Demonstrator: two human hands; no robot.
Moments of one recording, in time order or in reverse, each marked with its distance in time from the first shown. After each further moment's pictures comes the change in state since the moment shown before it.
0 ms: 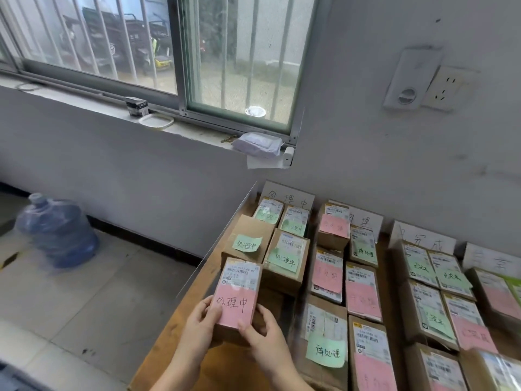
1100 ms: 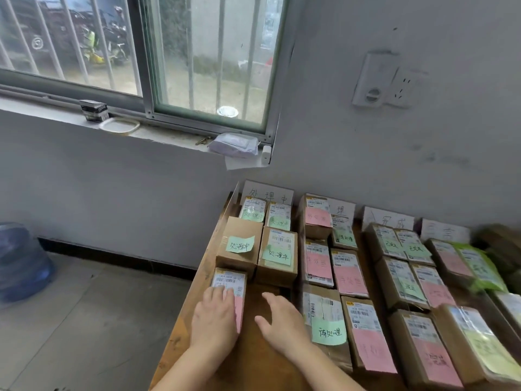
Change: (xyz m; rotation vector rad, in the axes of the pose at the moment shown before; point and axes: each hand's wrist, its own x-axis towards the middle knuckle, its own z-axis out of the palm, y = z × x) left_hand 0.020 0.019 0.000 1.452 -0.051 0.661; right_hand 0.006 -0.025 -0.010 -0.908 0.187 -0.152
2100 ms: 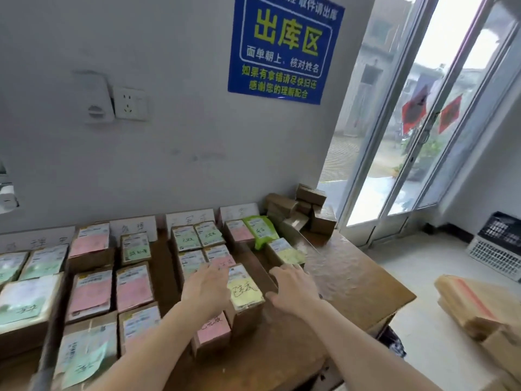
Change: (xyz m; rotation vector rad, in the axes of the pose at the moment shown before) left_hand -0.040 0.422 -0.015 0.030 -0.034 0.686; right_hand -0.226 0.332 -0.234 -0.302 0.309 0.443
